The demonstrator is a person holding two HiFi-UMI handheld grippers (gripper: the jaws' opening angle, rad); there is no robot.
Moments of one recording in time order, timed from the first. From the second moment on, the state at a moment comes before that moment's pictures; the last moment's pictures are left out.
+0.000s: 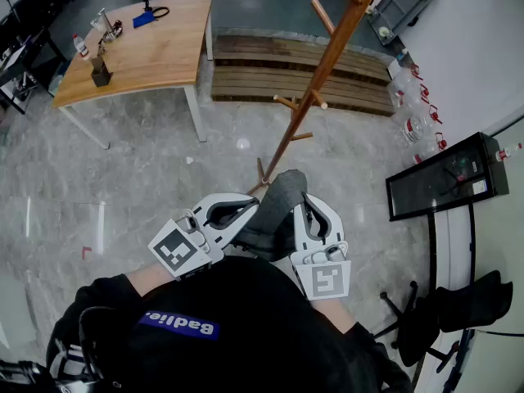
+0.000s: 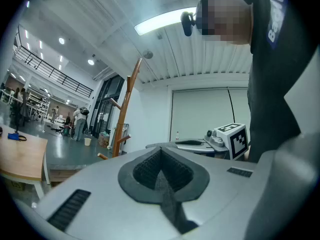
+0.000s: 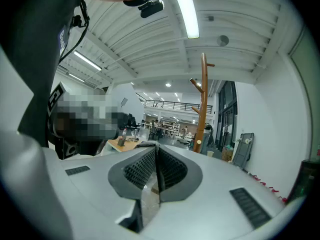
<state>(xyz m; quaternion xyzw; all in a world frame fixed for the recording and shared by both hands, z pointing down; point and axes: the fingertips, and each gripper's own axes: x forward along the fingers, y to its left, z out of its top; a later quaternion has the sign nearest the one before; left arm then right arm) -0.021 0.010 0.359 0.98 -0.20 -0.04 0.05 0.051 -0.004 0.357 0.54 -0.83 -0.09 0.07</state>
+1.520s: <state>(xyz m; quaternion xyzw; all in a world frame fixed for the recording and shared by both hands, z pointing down) 0.000 -0.036 0.357 0.97 -0.23 -0.06 0.05 0.106 -0.105 0.256 0.55 -0.81 -0.19 0.10</state>
